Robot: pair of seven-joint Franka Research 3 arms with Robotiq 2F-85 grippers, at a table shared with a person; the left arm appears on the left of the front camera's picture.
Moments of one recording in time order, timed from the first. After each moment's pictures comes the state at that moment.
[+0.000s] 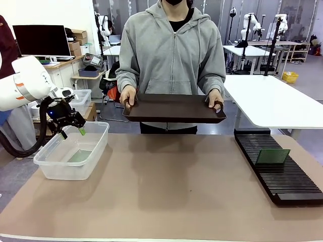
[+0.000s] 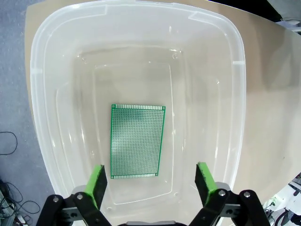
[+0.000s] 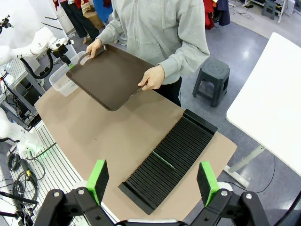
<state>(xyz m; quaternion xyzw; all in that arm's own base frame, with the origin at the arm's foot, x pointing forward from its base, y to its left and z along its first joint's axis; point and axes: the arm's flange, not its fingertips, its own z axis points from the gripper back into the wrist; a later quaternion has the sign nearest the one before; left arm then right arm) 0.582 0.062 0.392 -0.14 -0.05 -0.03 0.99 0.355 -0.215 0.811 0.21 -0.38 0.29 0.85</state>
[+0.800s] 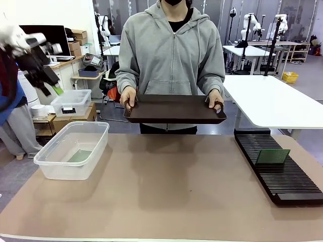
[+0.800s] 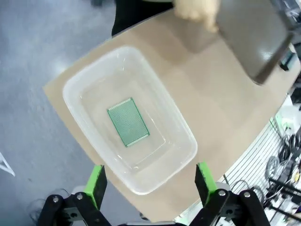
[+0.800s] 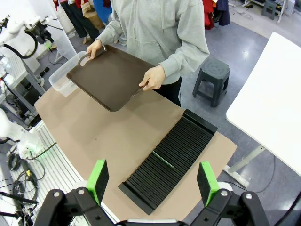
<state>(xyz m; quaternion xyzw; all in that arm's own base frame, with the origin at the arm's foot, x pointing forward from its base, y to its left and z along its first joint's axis) 0.538 0.102 0.623 -0.16 -0.13 -0.29 0.93 0.355 -0.215 0.811 0.21 -0.38 0.29 0.85</state>
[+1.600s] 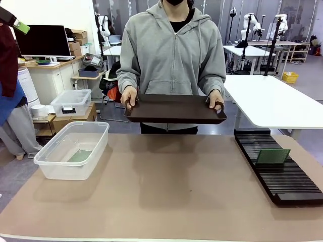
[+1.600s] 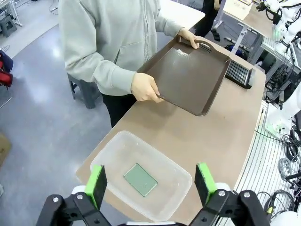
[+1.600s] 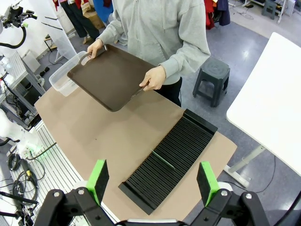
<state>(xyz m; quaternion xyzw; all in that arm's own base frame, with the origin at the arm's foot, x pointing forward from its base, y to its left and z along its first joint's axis) 0.476 0.155 0.758 -0.21 -0.36 -0.41 0.81 0.355 -0.215 0.811 0.21 -0.38 0.29 0.85</state>
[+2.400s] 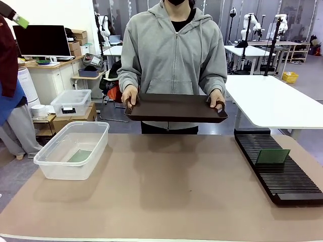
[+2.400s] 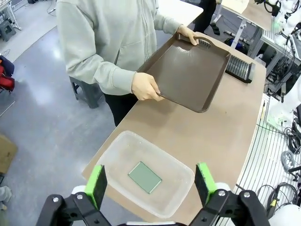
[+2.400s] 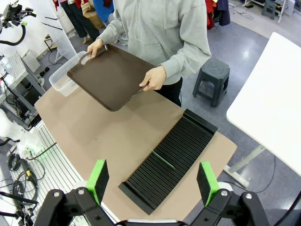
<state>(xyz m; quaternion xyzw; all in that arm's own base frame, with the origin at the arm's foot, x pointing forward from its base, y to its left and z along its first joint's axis) 0.472 0.149 0.785 -0.19 -0.35 -0.44 0.81 0.355 -0.215 0.811 0.21 -0.38 0.29 0.85</state>
